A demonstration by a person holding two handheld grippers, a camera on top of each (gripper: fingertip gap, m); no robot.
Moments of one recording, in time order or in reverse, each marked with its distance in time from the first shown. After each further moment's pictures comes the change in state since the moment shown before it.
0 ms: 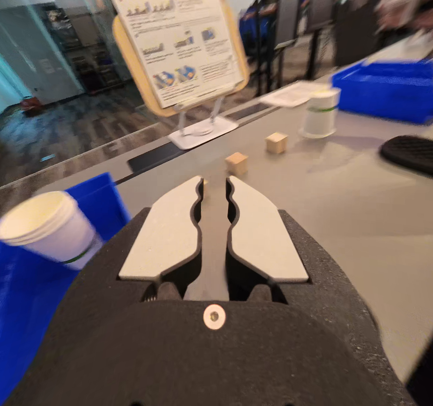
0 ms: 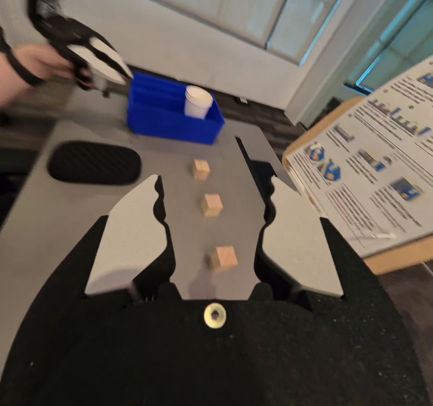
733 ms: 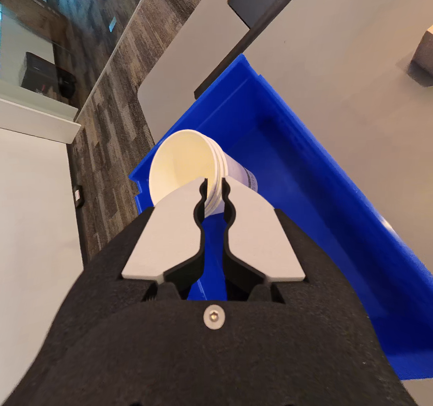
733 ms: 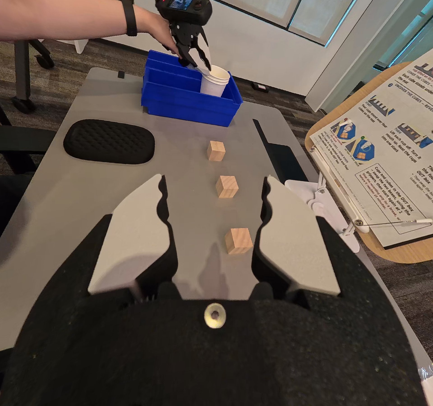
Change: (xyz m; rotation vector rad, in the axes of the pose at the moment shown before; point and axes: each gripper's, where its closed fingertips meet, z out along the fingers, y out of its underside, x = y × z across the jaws) left arm -0.209 0.101 0.077 -0.720 -0.255 0.311; right arm -0.016 0.040 0.000 -0.054 -0.073 0.023
